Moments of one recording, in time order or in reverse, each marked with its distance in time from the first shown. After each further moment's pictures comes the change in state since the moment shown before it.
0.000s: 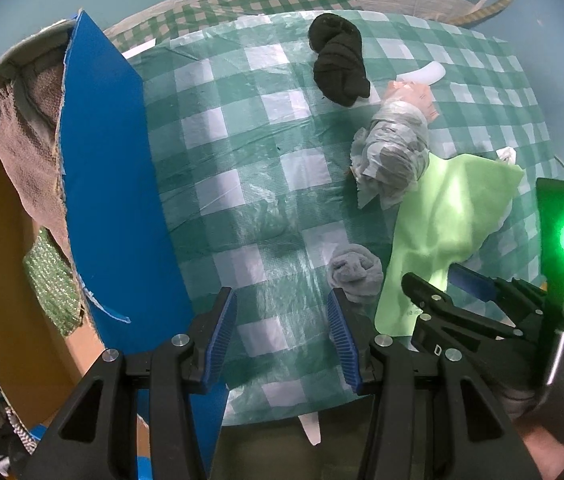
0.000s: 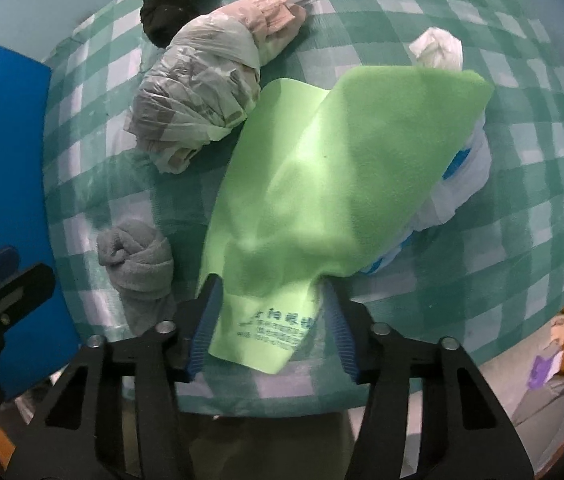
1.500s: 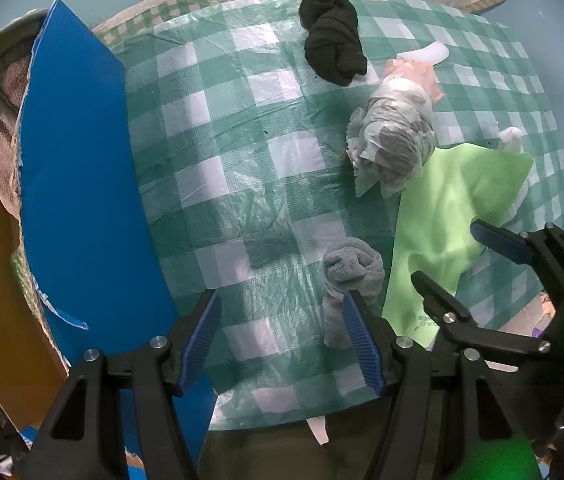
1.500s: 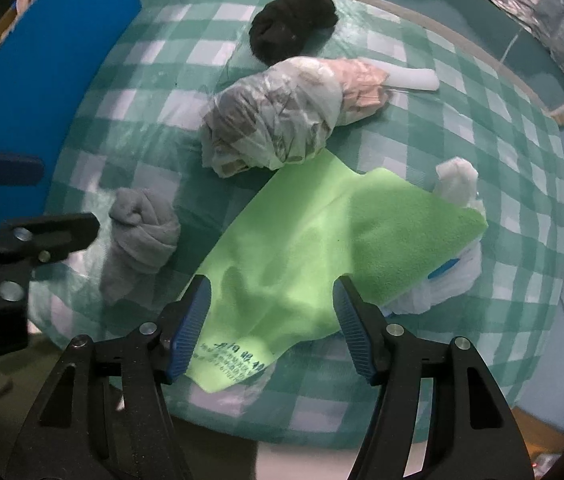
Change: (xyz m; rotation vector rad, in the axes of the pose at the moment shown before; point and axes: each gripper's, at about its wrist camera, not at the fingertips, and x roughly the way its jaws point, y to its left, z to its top) left arm 0.019 0.009 0.002 0.008 0.029 0.007; right arm 0.006 0.033 0.005 -0.469 -0.125 -0.080
